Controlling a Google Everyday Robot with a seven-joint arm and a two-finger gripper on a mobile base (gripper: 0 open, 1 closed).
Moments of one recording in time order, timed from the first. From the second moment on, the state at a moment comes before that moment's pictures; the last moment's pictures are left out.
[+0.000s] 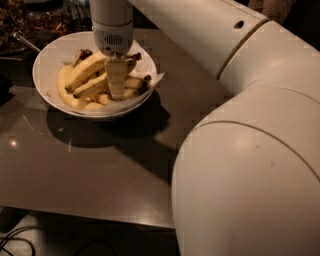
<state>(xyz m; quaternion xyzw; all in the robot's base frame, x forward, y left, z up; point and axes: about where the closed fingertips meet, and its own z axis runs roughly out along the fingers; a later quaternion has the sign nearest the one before) 0.606 0.102 0.918 -0.76 0.64 0.00 0.07</state>
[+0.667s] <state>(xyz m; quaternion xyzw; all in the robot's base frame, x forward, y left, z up) 0.603 0.099 0.916 -0.77 0.64 -0.01 0.07</state>
